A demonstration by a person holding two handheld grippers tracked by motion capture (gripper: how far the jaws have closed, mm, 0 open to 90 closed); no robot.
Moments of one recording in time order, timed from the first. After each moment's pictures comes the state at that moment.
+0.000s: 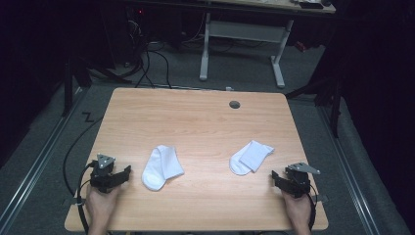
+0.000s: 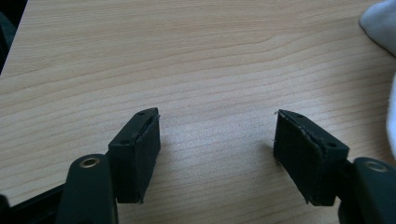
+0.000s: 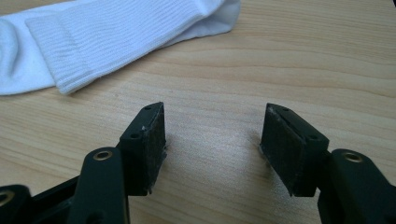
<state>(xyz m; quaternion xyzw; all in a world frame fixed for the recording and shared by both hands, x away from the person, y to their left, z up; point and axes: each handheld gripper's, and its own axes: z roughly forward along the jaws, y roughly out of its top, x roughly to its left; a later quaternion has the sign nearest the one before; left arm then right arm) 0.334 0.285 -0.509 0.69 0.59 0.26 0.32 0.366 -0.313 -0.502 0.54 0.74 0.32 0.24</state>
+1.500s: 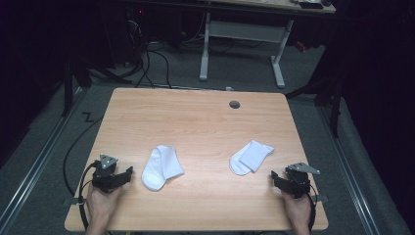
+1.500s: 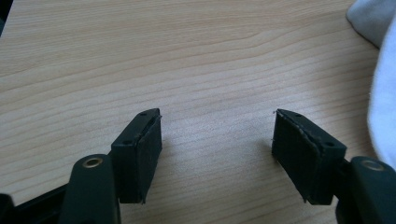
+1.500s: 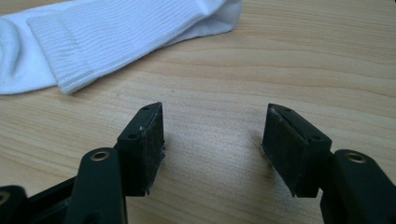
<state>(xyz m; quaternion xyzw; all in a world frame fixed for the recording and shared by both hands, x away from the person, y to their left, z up) 0.332 0.280 -0.506 0.70 0.59 0.26 0.32 0.366 -0.312 -0.502 0.54 0.74 0.32 0.24</state>
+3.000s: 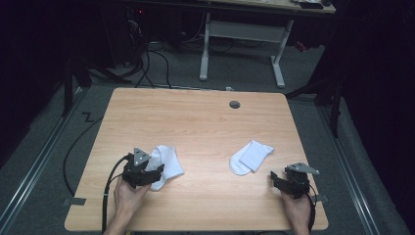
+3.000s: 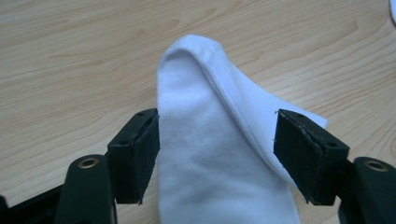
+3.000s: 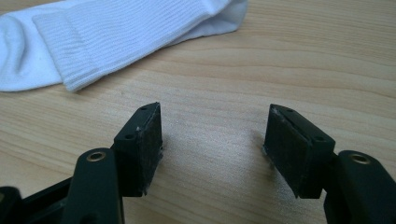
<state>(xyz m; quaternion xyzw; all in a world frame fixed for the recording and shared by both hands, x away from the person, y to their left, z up) 0.342 0.186 -0.470 0.76 0.49 0.23 0.36 0.365 -0.310 -0.502 0.53 0.74 0.32 0.24</state>
